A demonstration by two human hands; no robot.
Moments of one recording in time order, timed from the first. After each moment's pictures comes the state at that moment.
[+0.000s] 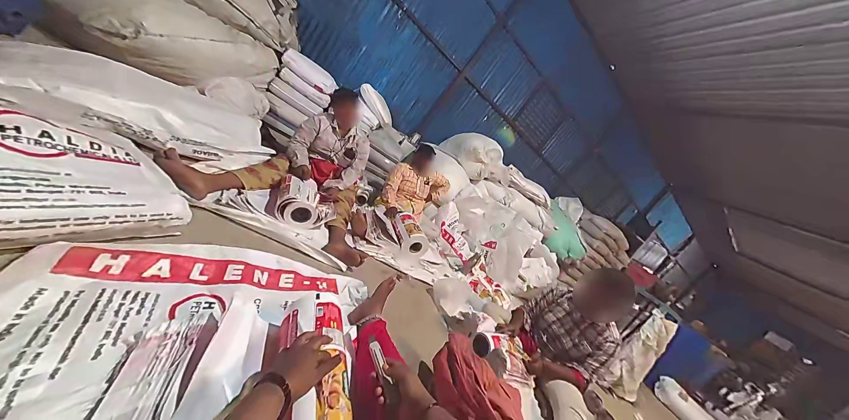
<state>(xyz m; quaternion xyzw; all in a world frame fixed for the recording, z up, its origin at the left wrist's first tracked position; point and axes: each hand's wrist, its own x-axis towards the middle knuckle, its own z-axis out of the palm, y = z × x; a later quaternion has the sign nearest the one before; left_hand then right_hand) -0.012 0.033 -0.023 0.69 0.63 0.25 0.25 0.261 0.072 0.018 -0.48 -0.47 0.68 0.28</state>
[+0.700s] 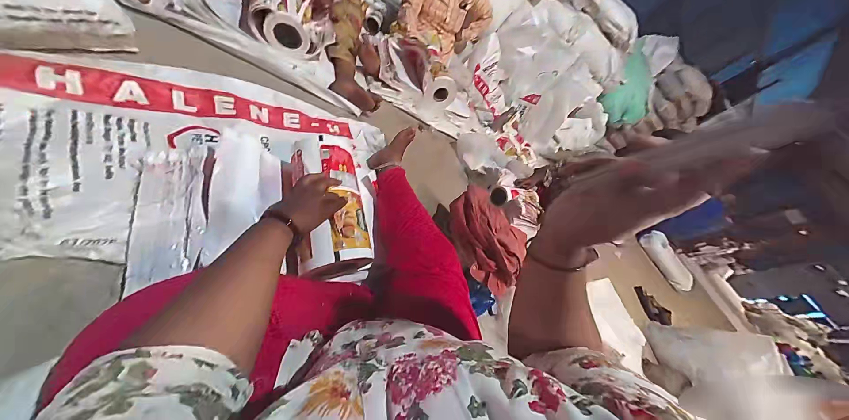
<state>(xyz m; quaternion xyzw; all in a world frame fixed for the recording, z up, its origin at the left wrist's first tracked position) -0.010 0.029 -0.037 0.73 0.58 0.33 0.17 0.316 0.005 0.266 -0.07 -0.73 0.00 0.68</state>
